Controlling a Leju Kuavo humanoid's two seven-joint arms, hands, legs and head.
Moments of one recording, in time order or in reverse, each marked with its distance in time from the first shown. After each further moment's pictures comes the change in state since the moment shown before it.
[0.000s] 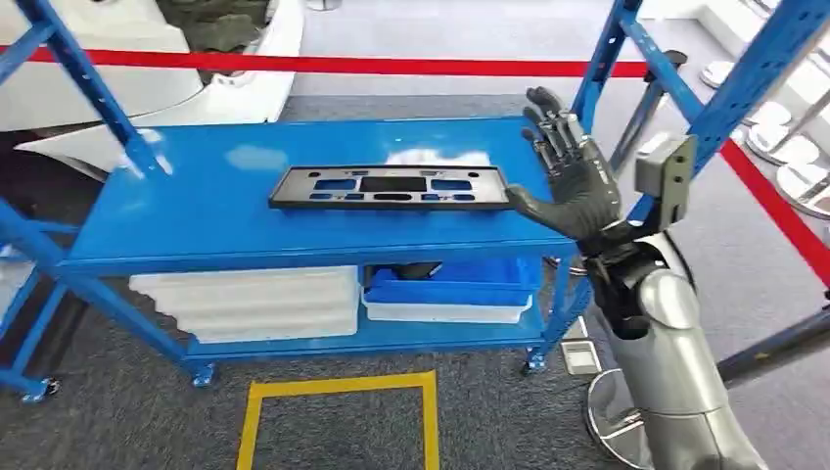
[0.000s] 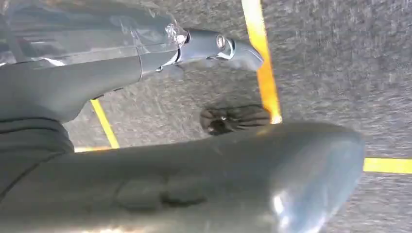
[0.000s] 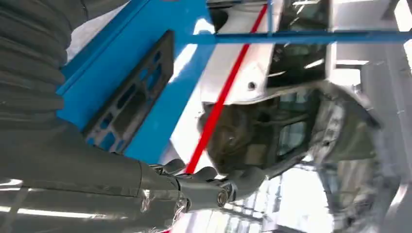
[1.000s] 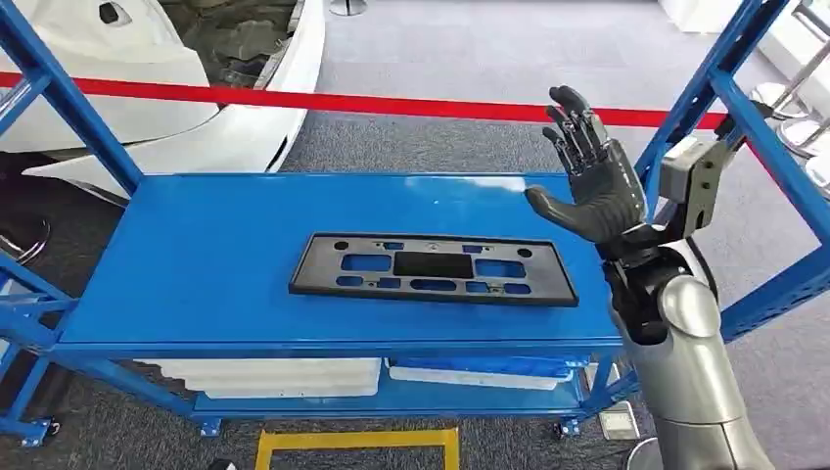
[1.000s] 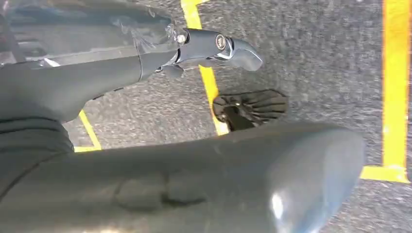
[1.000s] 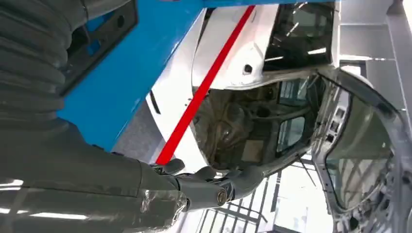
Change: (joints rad) left arm -0.012 0.003 0.000 0.003 0.007 -0.005 0.012; right arm 0.008 0.000 -0.026 -0.008 0.016 0.014 -0.006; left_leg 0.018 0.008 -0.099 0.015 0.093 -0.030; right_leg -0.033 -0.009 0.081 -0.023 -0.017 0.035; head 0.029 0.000
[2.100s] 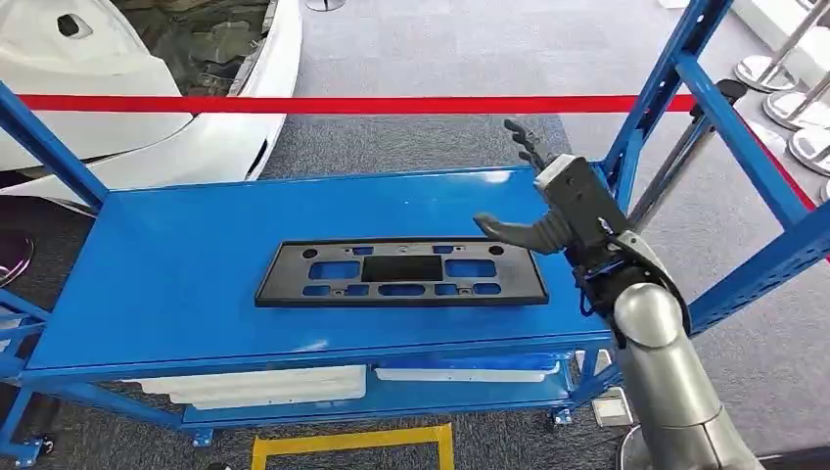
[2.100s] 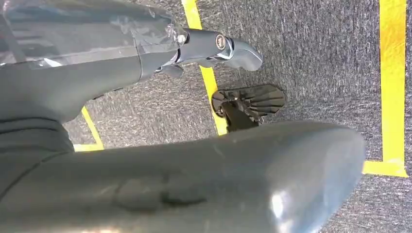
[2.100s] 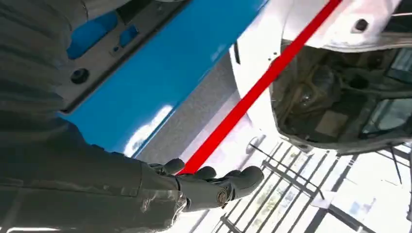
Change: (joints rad) left arm -0.004 0.002 0.000 0.000 0.001 0.000 0.000; right arm 0.028 -0.009 0.070 -0.067 0.445 -0.008 0.217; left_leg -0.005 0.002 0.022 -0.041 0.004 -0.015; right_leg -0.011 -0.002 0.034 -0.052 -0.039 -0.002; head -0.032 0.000
